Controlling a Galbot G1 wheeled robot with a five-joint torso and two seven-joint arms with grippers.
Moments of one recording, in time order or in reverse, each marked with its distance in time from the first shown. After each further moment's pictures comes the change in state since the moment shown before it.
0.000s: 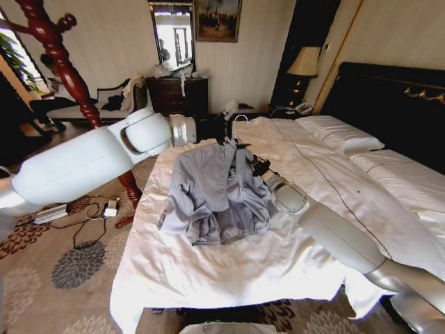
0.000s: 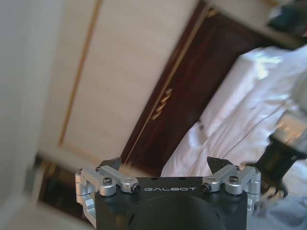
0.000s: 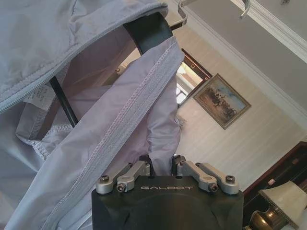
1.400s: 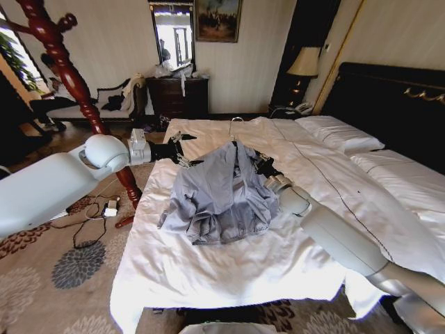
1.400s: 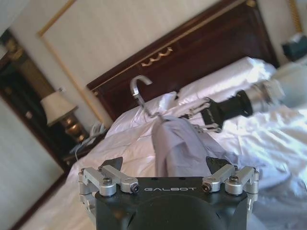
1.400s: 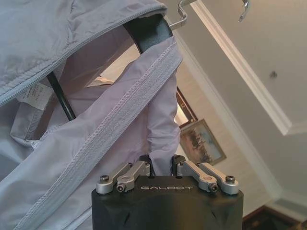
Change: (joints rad) left arm 0.132 0.186 -0.018 0.115 -0.385 0.068 0.236; right arm -0.029 -0.006 0.032 -0.038 -0.320 0.162 -0.014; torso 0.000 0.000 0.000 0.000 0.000
